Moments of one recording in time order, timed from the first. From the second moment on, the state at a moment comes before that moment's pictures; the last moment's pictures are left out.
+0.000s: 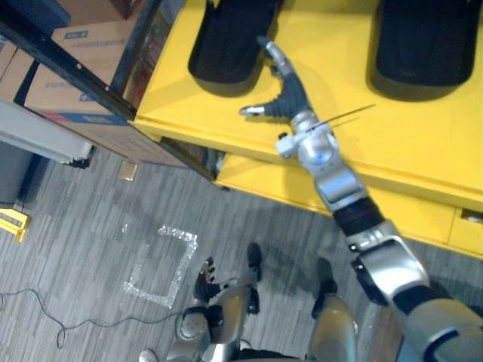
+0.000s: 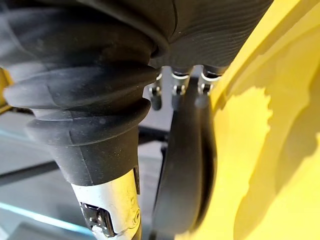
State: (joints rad) left arm 0.07 0.05 -0.33 0.65 -0.31 -0.28 0.24; right arm -0.99 -0.26 0.28 0.40 -0.12 -0.03 -0.27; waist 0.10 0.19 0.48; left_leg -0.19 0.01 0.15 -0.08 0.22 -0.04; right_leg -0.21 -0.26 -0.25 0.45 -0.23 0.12
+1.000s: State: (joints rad) left arm 0.08 0.07 -0.25 0.62 -0.31 -0.25 0.25; right arm -0.54 -0.49 0.02 -0.32 0.01 0.04 -0.02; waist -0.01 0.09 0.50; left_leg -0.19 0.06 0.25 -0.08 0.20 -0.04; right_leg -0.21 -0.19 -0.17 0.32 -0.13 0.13
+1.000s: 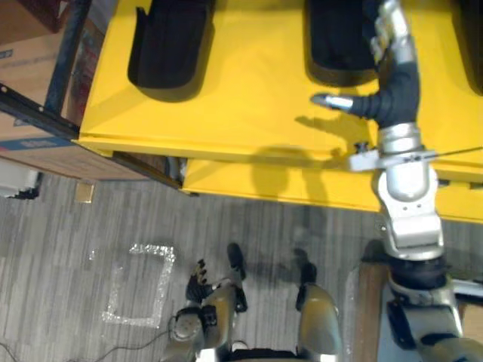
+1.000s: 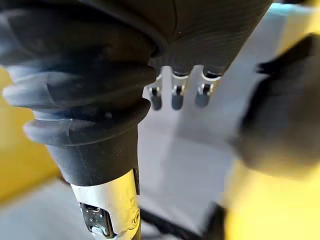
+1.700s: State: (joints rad) left arm 0.09 0.11 -0.21 0.61 -0.31 -0.25 0.26; right arm -0.53 -0.64 0.07 -0.25 -0.36 0.05 -0.02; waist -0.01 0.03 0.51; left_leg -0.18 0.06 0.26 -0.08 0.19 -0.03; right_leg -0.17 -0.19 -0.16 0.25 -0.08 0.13
